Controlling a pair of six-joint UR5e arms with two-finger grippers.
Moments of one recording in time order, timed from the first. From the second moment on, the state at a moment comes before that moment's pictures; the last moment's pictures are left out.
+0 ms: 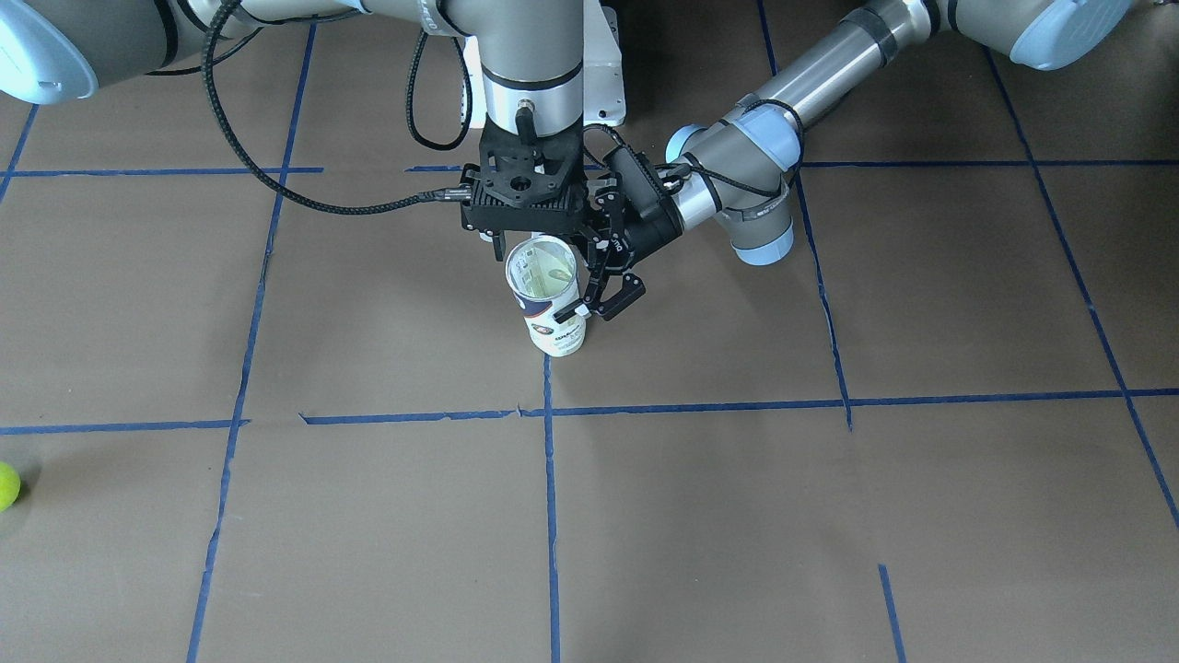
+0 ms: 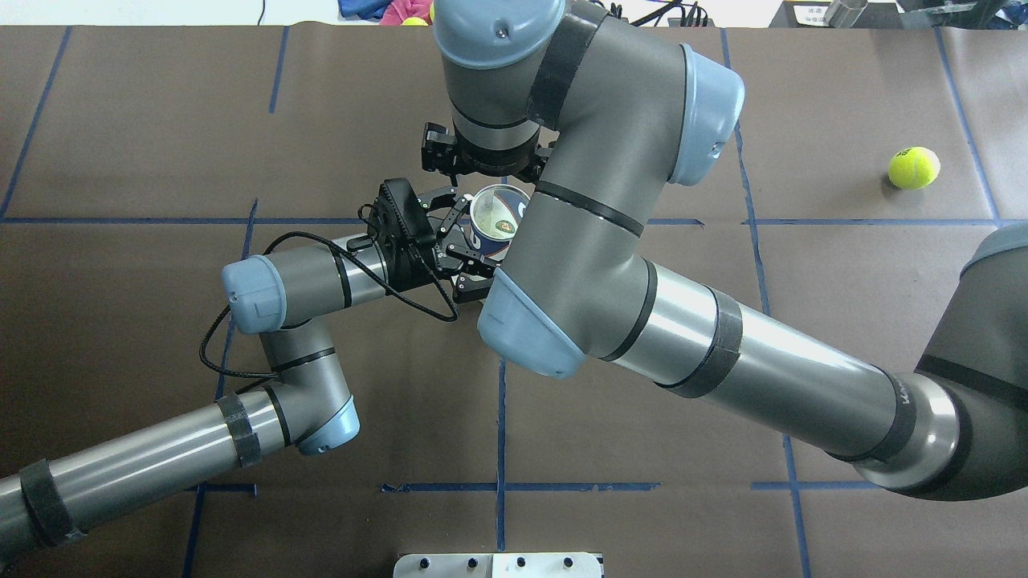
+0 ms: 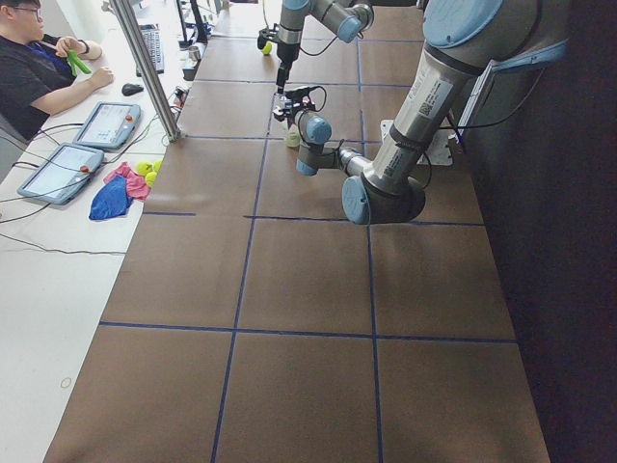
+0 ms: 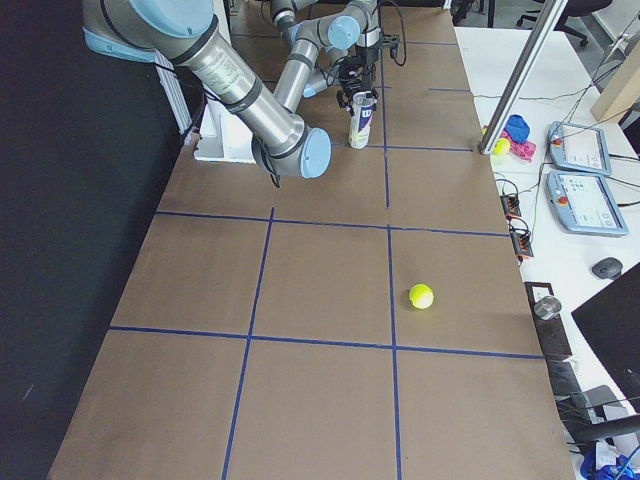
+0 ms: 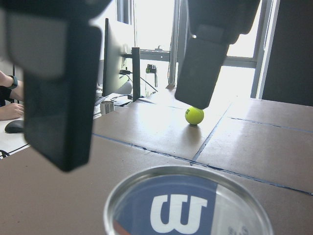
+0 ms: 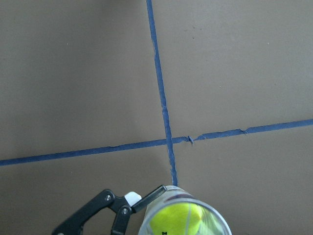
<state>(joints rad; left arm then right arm) -0.50 -2.24 -1.19 -3.26 -1.59 -0.38 0.64 -0.57 1.64 -1.87 1.83 1.24</state>
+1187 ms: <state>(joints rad) -0.51 -2.22 -1.20 -3.27 -1.59 -0.38 1.05 -0.98 1.68 -1.69 2.08 0.51</state>
